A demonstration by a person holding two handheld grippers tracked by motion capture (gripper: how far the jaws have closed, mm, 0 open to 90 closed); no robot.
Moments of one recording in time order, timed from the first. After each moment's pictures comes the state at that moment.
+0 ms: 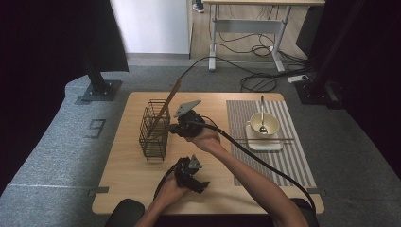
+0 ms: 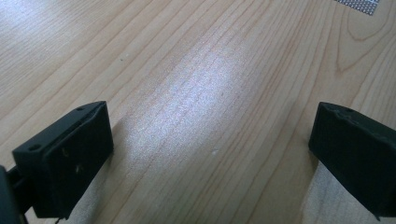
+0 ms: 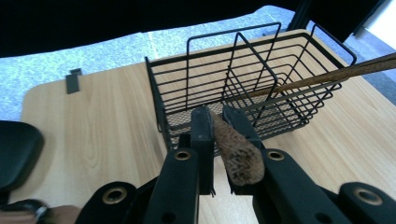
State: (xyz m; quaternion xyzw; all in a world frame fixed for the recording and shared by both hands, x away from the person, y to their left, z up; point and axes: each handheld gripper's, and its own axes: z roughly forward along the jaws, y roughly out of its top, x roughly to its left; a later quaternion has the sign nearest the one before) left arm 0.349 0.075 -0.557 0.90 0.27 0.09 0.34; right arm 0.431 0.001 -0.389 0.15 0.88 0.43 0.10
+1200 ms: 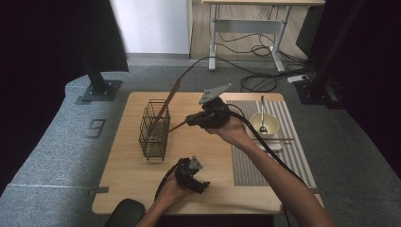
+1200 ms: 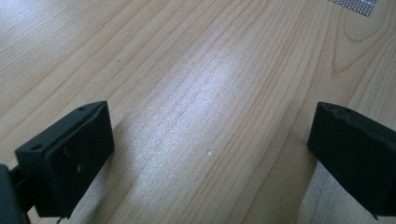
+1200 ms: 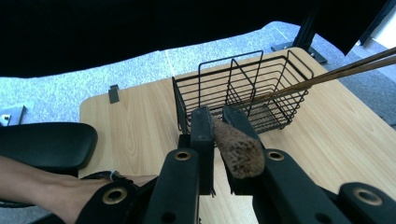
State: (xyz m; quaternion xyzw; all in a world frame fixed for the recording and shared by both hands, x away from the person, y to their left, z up) left arm 0.346 0.073 -0.557 0.90 0.27 0.09 0.34; right arm 0.411 -0.068 -0.318 0.16 0.87 0.47 0.07
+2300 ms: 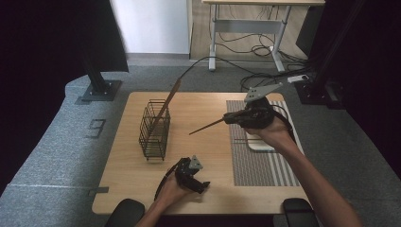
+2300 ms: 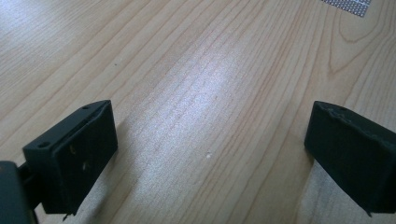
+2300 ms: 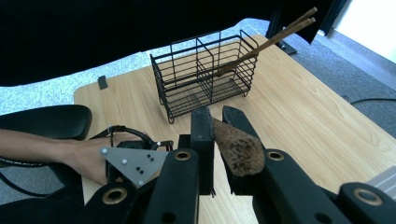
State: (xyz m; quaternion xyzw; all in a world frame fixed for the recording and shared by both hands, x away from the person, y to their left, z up) left arm 0.348 0.074 -0.557 0.90 0.26 0.09 0.34; right arm 0.389 -0.174 -0.299 0.20 0.85 0.47 0.09
